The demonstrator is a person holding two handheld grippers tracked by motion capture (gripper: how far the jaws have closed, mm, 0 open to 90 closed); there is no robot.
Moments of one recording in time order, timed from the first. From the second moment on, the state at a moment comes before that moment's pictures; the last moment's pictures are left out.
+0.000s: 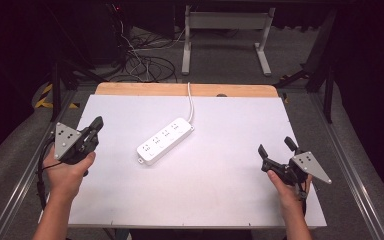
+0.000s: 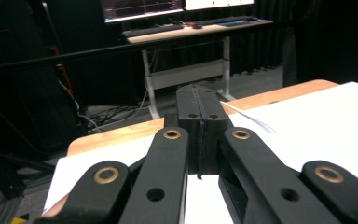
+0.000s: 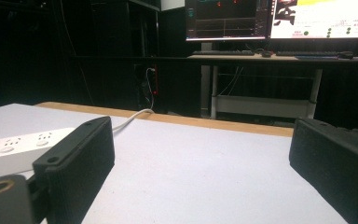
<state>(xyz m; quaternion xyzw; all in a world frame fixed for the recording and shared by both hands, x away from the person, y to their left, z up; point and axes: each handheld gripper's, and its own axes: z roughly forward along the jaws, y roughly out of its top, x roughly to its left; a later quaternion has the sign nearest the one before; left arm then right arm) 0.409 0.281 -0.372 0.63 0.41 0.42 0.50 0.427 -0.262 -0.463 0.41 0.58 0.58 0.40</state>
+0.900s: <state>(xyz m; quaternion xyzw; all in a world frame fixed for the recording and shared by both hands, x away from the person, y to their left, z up) 0.471 0.188 -0.362 0.72 0.35 0.37 0.47 0.428 -0.258 -0.463 0.40 0.59 0.57 0.40</state>
